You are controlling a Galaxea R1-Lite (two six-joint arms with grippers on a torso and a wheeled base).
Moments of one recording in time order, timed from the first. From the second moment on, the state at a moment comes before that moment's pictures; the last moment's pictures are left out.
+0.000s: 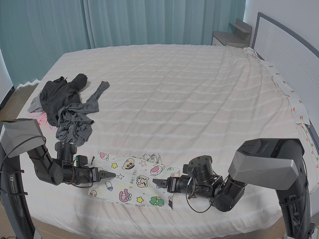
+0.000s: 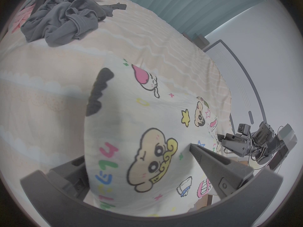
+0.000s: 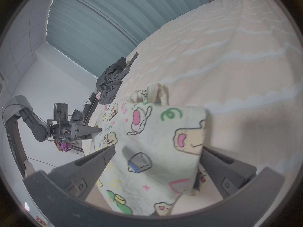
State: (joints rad) left arm -0.01 2.26 -0.67 -0.72 -0.57 -0.21; right arm 0.69 2.48 -0.89 -1.08 0.12 0.62
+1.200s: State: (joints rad) left arm -0.06 2.19 -0.64 -0.72 -0.56 -0.28; right arm 0.75 2.52 -0.94 -1.08 0.10 0.63
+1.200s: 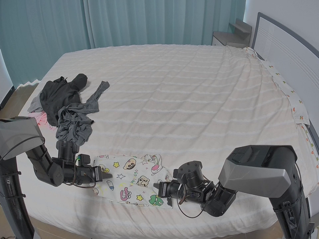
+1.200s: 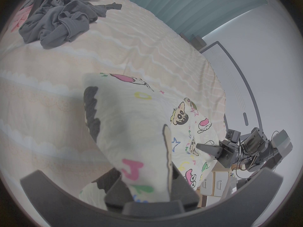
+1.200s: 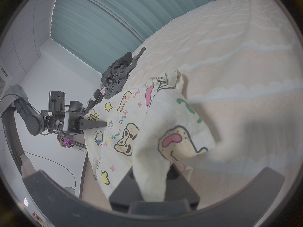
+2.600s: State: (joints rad) left arm -0.30 2.01 -0.63 -0.72 -0.46 -0.49; right arm 0.72 2.29 -0.76 -1.09 0.09 0.65
